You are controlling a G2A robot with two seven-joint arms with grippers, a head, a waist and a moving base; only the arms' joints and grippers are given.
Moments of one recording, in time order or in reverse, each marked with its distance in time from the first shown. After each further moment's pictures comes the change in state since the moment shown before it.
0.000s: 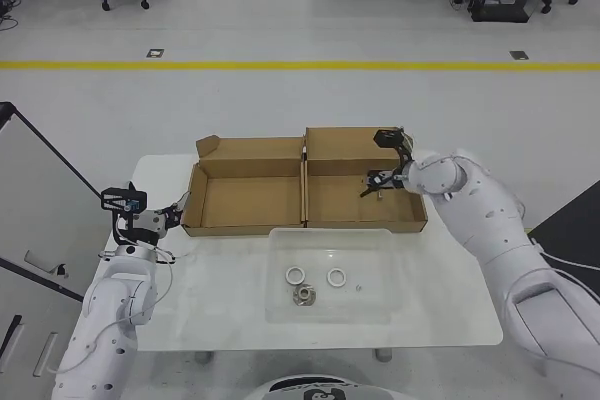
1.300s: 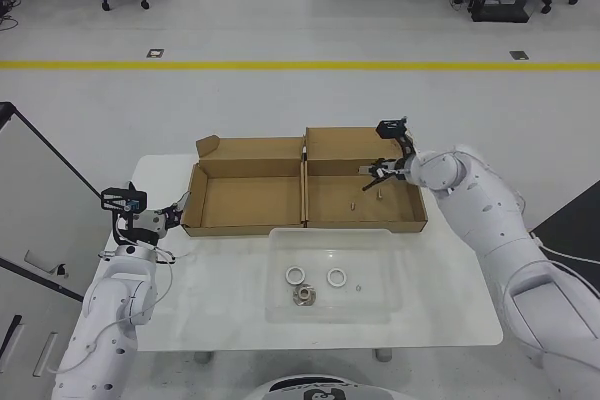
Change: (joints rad) left arm 0.000 0.000 0.000 0.000 0.000 0.000 0.000; right arm 0.028 -0.004 0.039 0.013 -0.097 -0.087 -0.105
